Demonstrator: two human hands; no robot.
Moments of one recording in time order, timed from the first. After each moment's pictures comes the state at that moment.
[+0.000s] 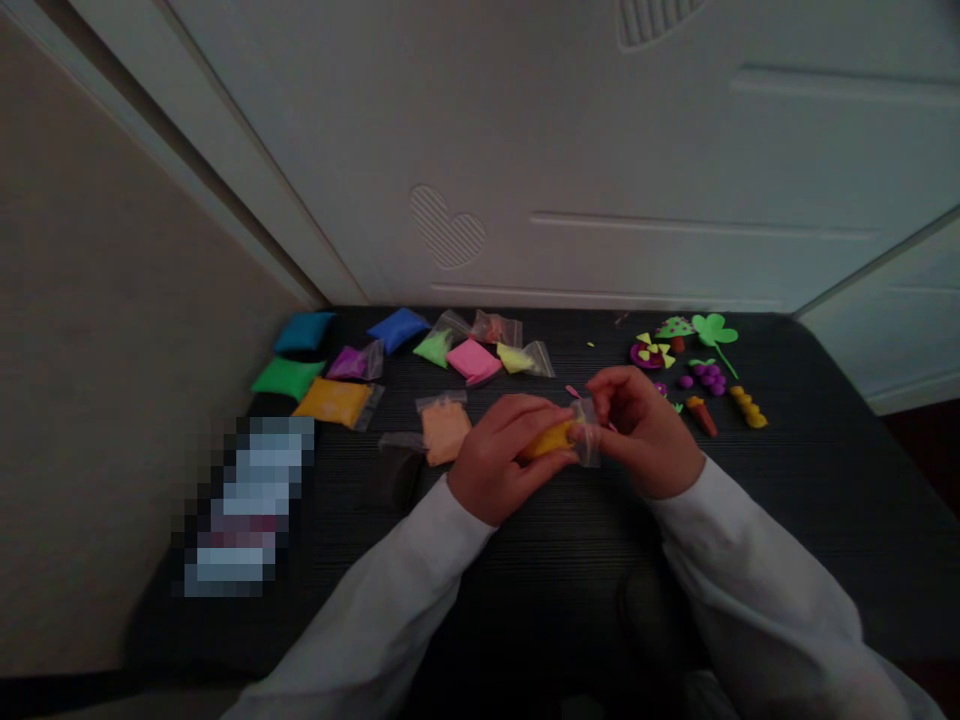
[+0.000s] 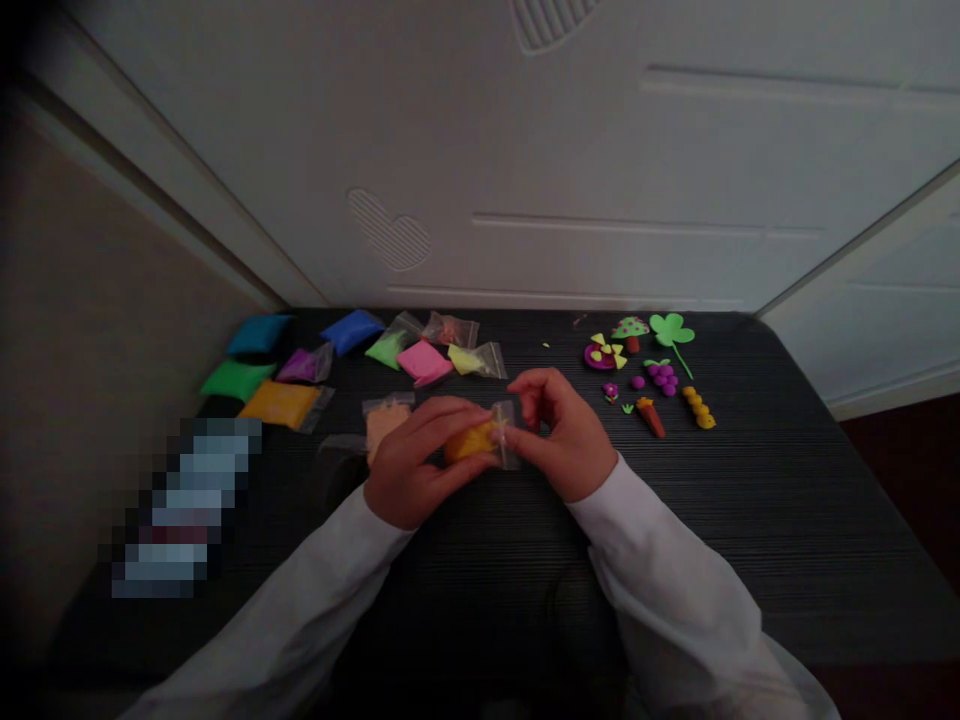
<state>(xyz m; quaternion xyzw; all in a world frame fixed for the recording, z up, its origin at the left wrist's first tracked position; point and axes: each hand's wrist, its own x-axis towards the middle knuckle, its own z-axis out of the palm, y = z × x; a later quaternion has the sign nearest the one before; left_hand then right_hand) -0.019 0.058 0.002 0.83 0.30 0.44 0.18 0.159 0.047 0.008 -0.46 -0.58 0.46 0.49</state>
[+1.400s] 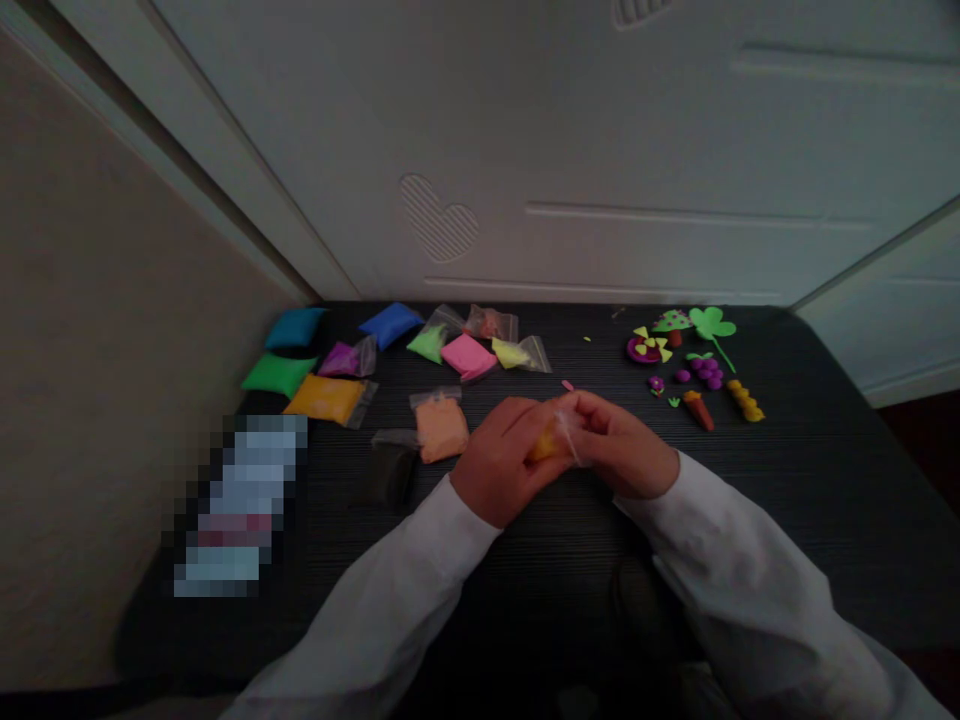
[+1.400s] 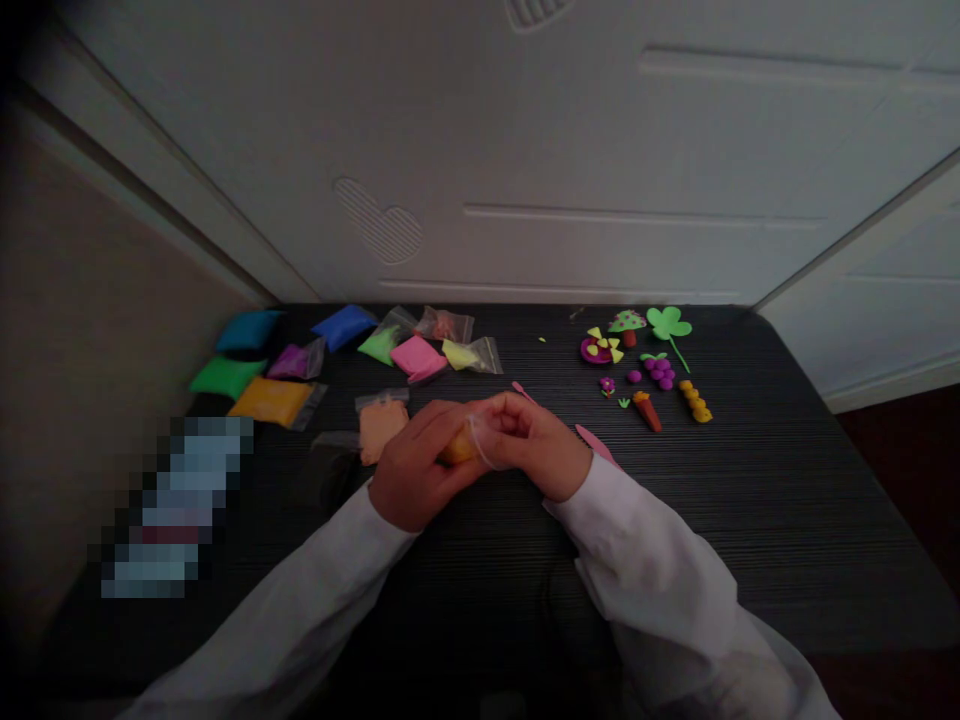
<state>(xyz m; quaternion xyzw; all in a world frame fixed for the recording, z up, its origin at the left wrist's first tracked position) -0.013 0.053 -0.005 0.85 0.34 0.37 0.15 0.143 0.044 0.002 -0.37 -0.38 0.74 0.42</state>
